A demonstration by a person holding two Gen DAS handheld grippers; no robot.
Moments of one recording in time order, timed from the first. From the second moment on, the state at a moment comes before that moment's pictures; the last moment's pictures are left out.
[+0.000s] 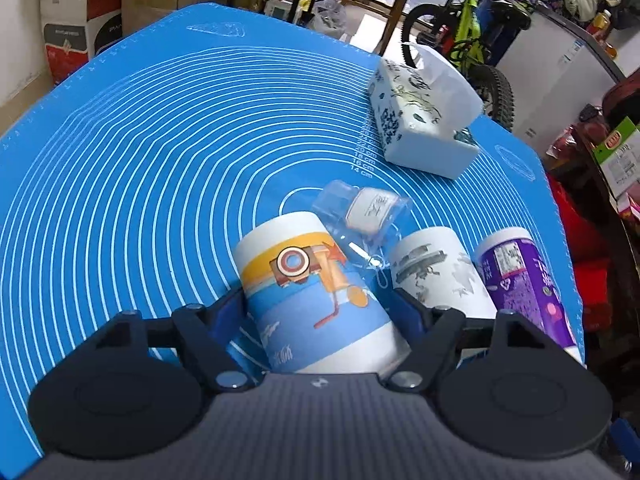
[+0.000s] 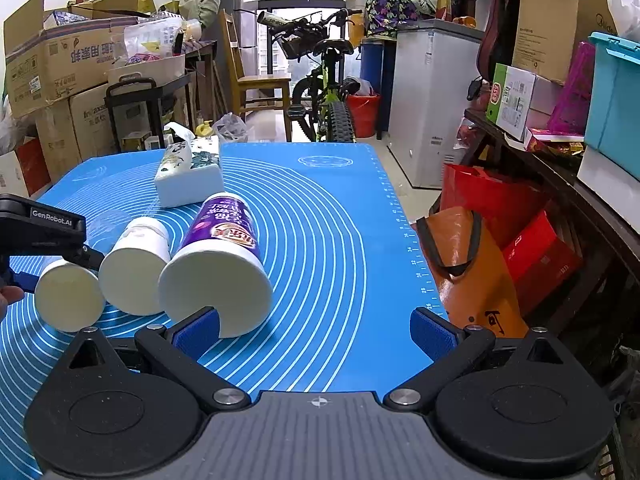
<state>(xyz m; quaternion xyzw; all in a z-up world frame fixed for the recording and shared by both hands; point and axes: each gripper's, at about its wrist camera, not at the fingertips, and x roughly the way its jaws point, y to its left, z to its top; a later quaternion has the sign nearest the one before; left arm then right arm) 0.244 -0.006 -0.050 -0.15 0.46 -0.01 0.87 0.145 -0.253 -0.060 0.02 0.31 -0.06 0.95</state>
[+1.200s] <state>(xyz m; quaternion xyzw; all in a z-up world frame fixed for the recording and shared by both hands) 0.136 0.034 -0.028 -0.13 0.46 -0.15 0.87 0.100 -0.215 -0.047 0.01 0.32 -0.04 0.95</state>
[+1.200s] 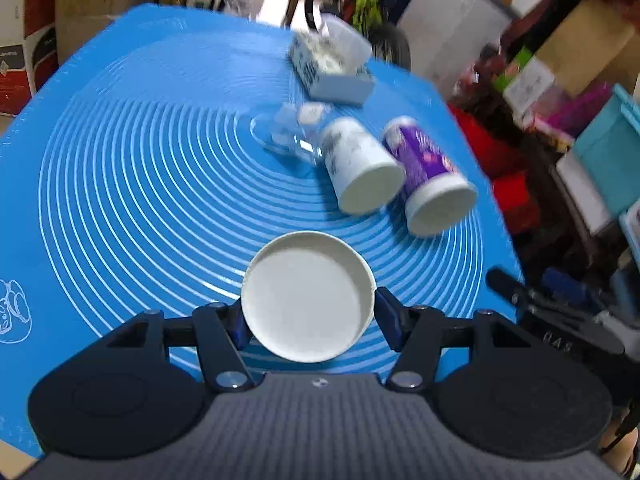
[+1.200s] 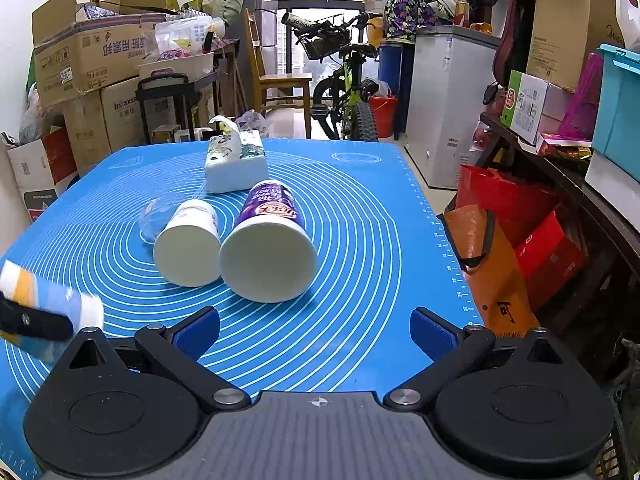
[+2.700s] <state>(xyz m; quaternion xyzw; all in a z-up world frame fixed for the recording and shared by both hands) 0.096 0.034 -0.082 -0.06 0.35 -0.03 0.94 0.091 -0.187 -0.056 -0.02 0.34 -0.02 0.94</state>
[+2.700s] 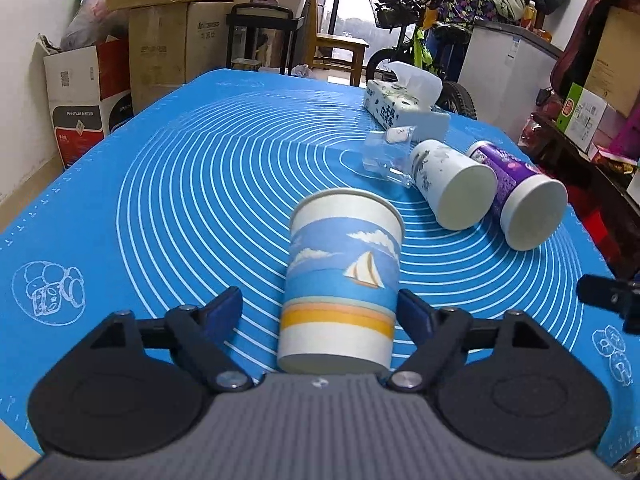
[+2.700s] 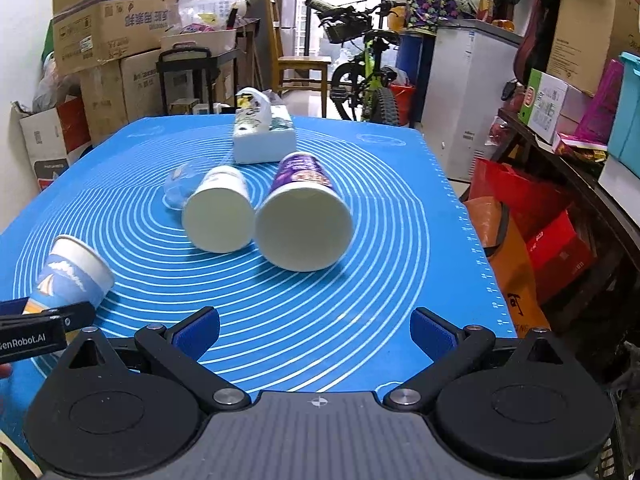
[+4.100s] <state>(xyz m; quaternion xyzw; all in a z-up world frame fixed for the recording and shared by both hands) 0.045 0.116 -0.077 -0.01 0.28 0.02 0.96 0.036 0.019 -0.094 -0.81 0.12 0.26 0.51</state>
